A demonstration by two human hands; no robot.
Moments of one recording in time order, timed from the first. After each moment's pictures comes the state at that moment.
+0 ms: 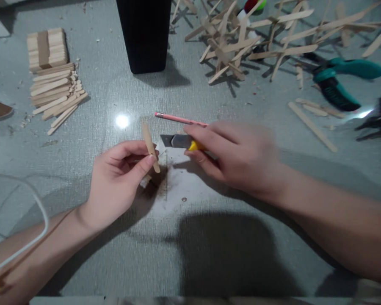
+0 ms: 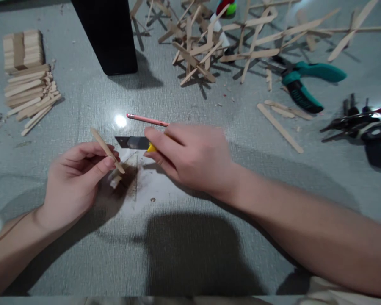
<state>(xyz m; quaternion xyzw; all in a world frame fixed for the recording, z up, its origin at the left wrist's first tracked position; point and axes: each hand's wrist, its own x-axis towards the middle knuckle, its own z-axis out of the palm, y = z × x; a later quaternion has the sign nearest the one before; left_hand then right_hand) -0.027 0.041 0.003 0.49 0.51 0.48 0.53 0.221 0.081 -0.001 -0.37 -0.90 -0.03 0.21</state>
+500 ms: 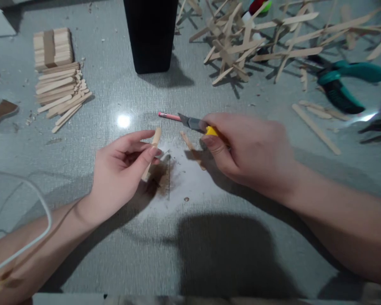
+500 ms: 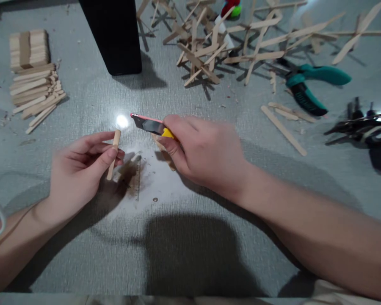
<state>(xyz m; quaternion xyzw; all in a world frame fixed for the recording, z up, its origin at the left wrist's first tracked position) -0.029 0.050 0.008 0.52 0.56 0.43 0.48 0.223 0.086 0.010 -0.48 -0.86 0.05 0.17</state>
